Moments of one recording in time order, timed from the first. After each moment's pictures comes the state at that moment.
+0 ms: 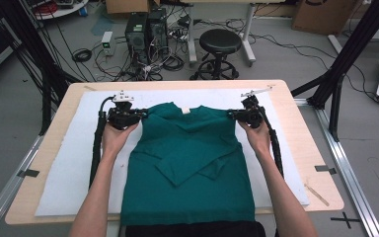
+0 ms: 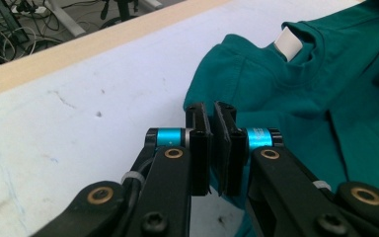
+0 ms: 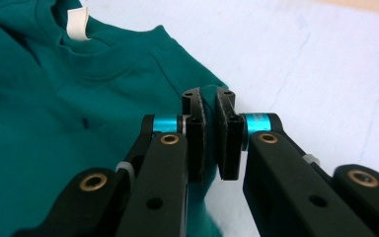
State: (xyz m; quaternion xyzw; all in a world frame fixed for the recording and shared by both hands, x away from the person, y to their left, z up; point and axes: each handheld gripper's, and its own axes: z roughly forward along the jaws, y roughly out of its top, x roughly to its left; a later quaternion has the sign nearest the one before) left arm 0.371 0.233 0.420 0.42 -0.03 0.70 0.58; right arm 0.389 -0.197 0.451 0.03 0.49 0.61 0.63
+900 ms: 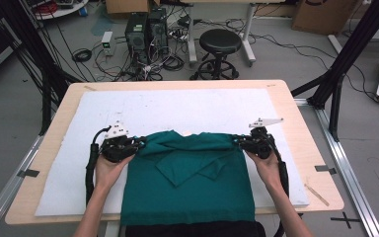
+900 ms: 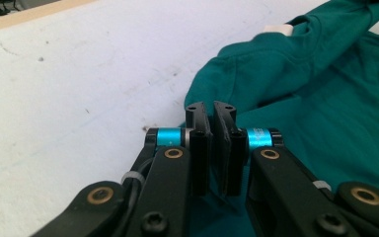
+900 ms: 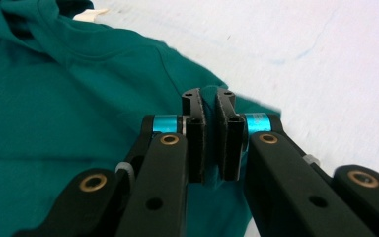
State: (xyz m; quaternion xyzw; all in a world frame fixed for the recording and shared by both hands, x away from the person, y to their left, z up) left arm 0.400 0.240 0.332 0.43 -0.06 0.69 0.57; right arm 0.414 -0.213 0.360 -0.01 0.49 0.59 0.64
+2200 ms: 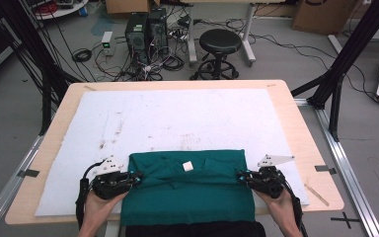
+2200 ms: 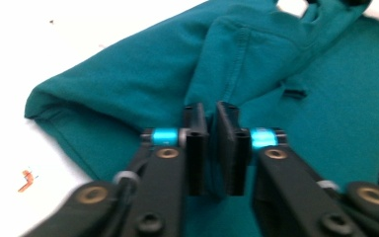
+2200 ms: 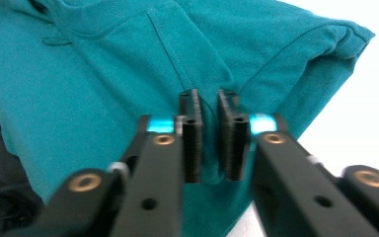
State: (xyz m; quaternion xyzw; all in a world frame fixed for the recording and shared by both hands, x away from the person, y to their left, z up) left arm 0.429 0.252 0.249 0.50 -0.07 0.64 0.58; right arm 0.447 -0.229 0.265 -0.03 0.54 0.58 0.61
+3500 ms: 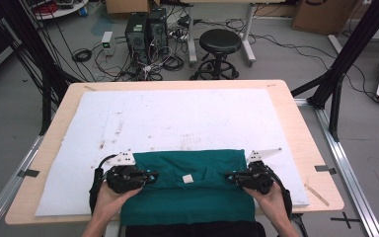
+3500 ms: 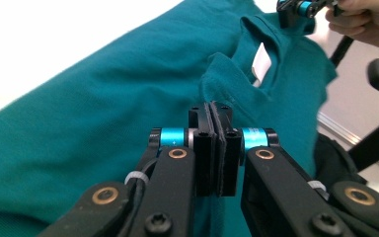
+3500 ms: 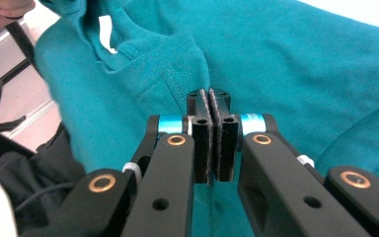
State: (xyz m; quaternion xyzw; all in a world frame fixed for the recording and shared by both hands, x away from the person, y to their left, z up) left arm 0.412 0.216 0.258 0.57 -0.12 0.60 0.55; right arm 0.434 -0.201 0.276 -0.07 0.60 0.56 0.57
